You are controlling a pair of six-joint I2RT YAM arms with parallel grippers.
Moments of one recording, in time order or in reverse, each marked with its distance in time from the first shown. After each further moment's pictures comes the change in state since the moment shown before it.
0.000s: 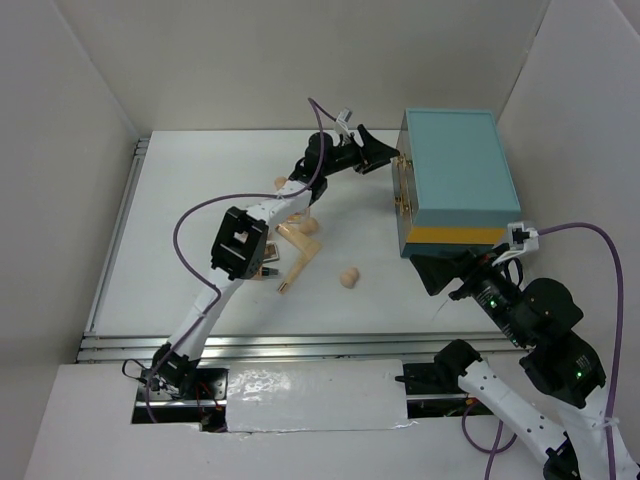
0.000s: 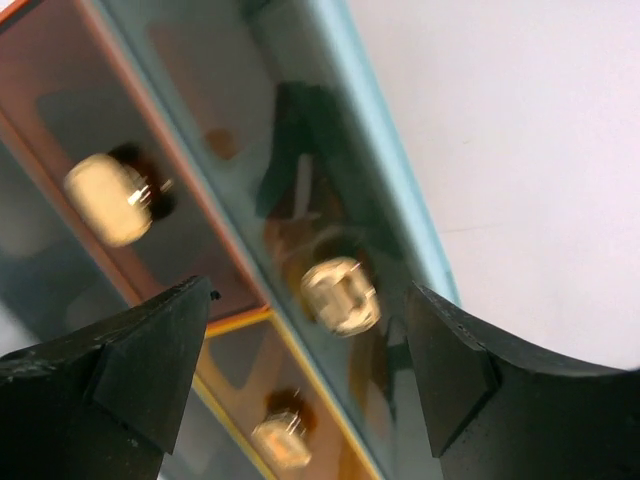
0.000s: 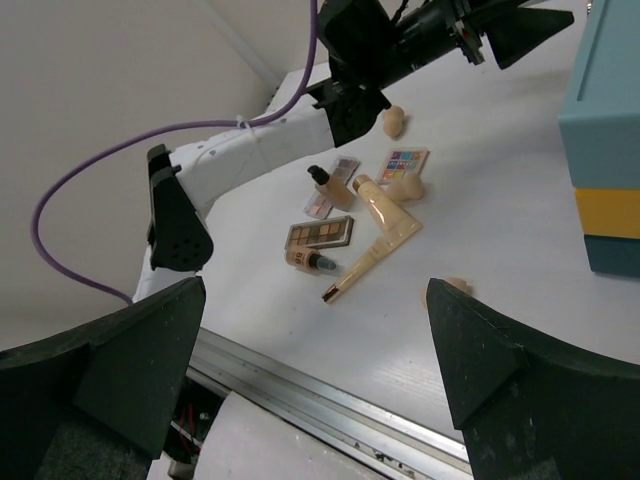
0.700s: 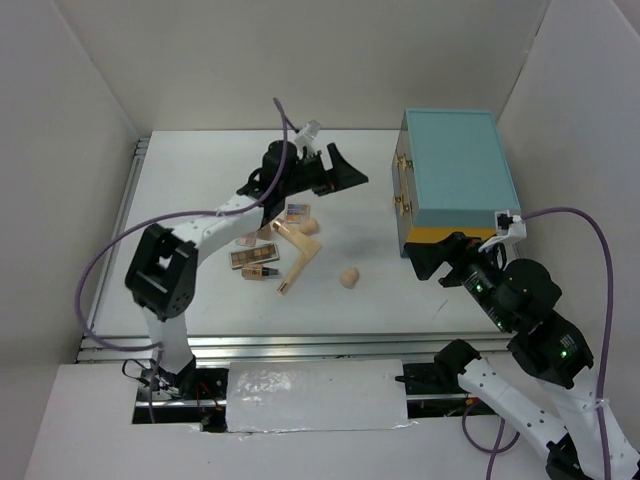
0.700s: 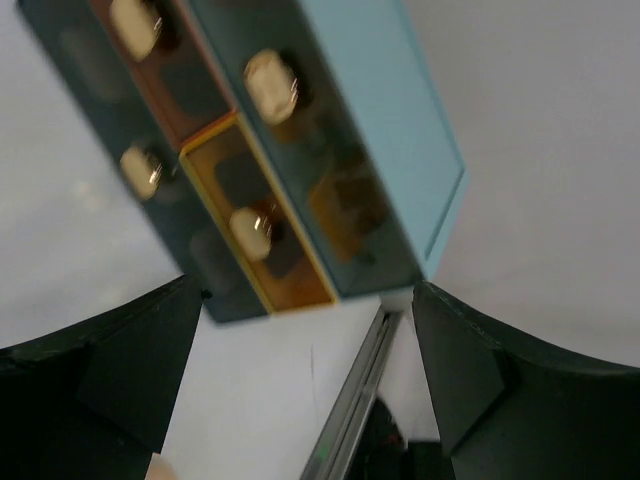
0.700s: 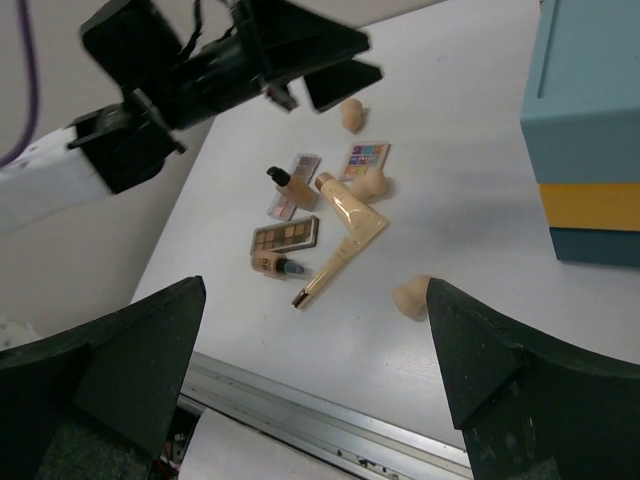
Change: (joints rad) left arm 0.002 -0.832 -0.907 -0.215 -0.138 0.311; right arm 0.000 0.102 0.003 0.005 0.081 0.000
